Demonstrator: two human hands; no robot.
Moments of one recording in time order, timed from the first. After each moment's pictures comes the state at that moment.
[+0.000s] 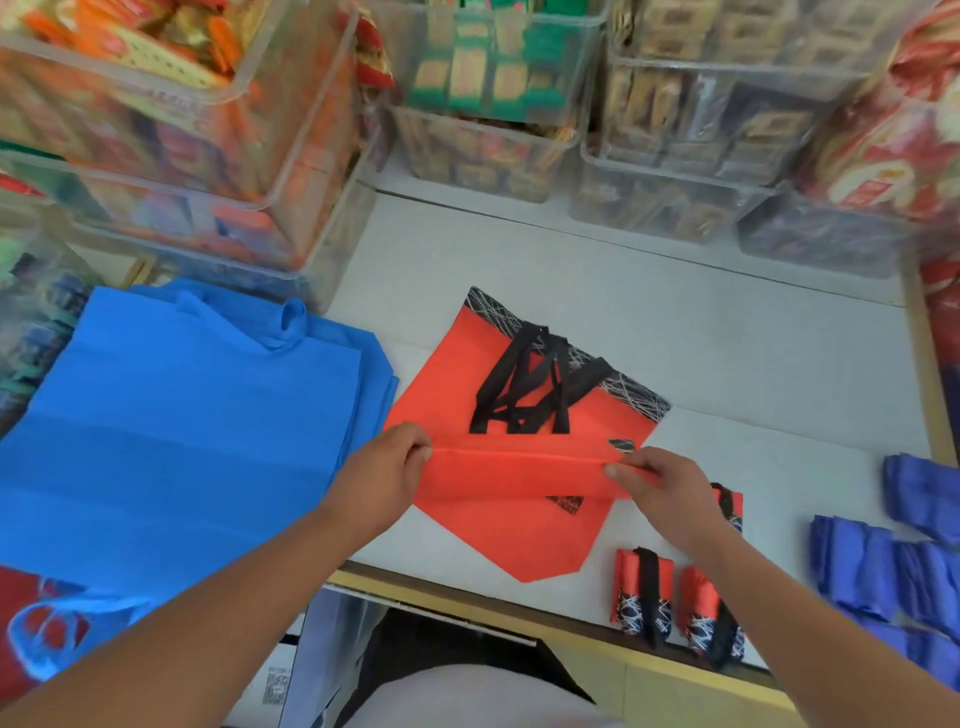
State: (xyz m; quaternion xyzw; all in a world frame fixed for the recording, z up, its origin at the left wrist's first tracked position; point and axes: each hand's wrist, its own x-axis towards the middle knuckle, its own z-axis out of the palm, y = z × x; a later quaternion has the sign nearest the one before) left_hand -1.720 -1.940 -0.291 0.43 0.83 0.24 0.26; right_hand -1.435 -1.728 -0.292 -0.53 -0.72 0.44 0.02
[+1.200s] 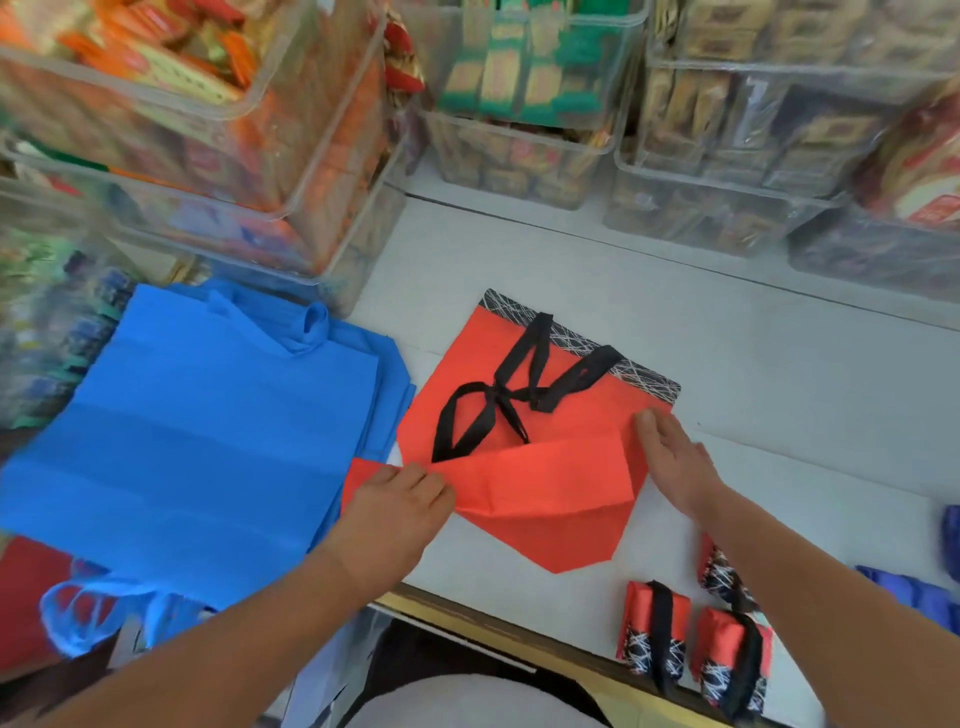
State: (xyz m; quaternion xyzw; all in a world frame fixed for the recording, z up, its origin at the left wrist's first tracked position) left_hand -1.701 -1.953 -0.288 0.70 0.72 -0.02 0.03; right_hand -1.475 -1.664 -0.318 -0.51 -0.76 0.38 -0.14
